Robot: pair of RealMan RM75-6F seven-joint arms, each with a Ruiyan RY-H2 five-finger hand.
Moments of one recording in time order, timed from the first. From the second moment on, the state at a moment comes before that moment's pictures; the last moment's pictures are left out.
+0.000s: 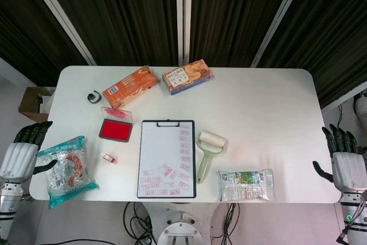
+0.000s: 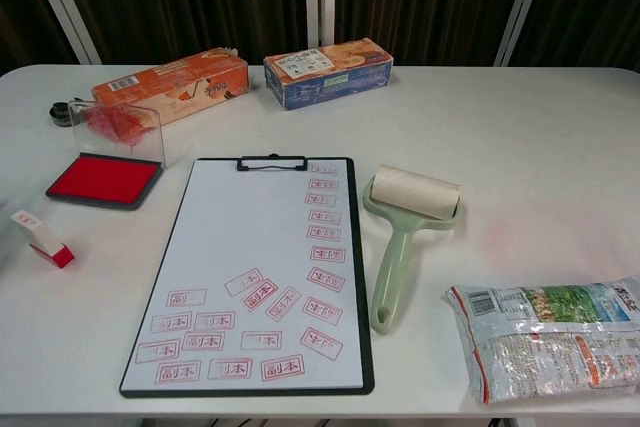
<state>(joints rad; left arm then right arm) -0.13 -1.15 -0.03 -1.52 1.55 1.49 0.03 0.06 -1.16 0.08 -1.60 -1.45 1.50 -0.11</state>
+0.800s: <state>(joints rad) -0.16 -1.18 -0.01 -1.50 1.67 1.50 0.05 0.05 -1.15 0.08 -1.59 -1.45 1.50 -0.09</state>
